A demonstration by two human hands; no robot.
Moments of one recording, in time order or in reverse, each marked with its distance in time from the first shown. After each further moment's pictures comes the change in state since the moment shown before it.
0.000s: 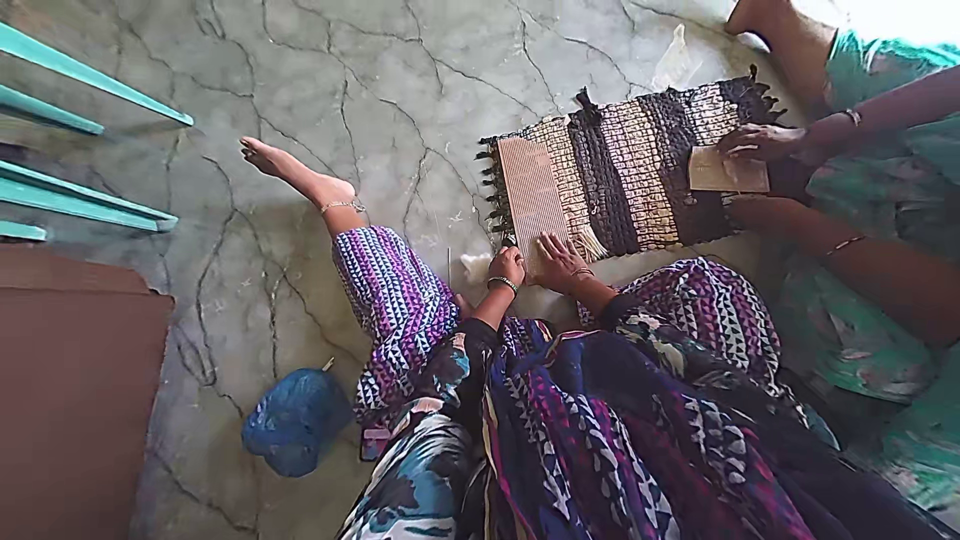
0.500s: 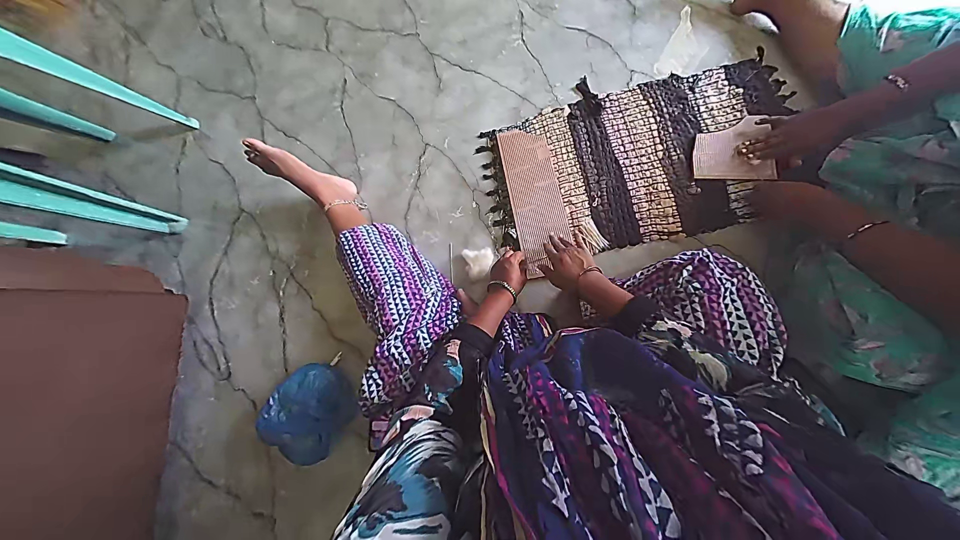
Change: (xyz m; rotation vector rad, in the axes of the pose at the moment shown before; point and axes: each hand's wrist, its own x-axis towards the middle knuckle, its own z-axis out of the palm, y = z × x) left_hand -0.019 -0.011 0.008 0.114 -0.064 0.091; right_hand -0.037 -0.024 -0.033 -0.011 -0.086 0.051
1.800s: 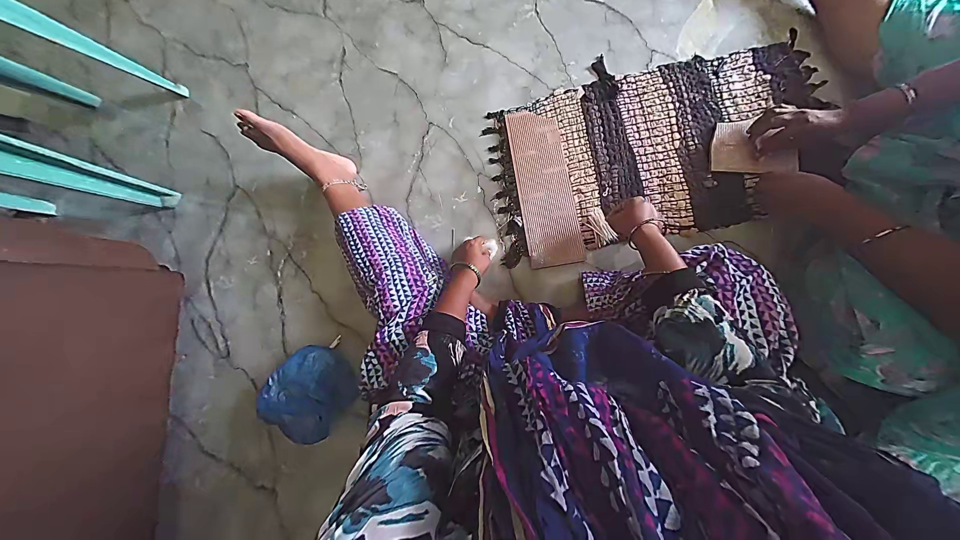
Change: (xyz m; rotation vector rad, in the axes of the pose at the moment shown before) left_hand 0.001 -0.057 -0.049 0.030 -0.001 -0.270; right_hand 0.011 0.089 -0.056 0.371 0.201 0.568
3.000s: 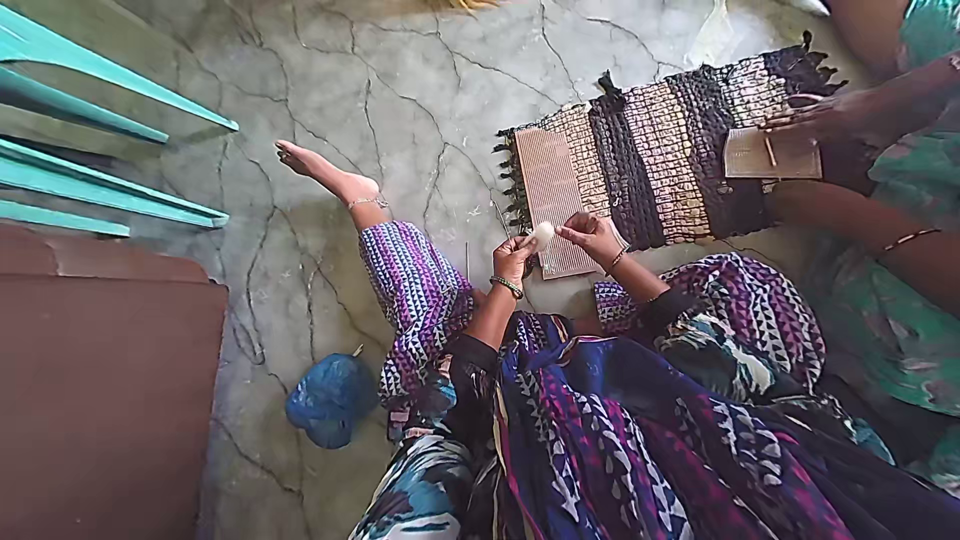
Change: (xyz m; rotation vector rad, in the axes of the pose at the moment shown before) left_hand -0.048 0.069 0.007 -1.301 0.164 0.061; right_hand -0.041 -0.040 0.050 0.823 -0.051 -0.694
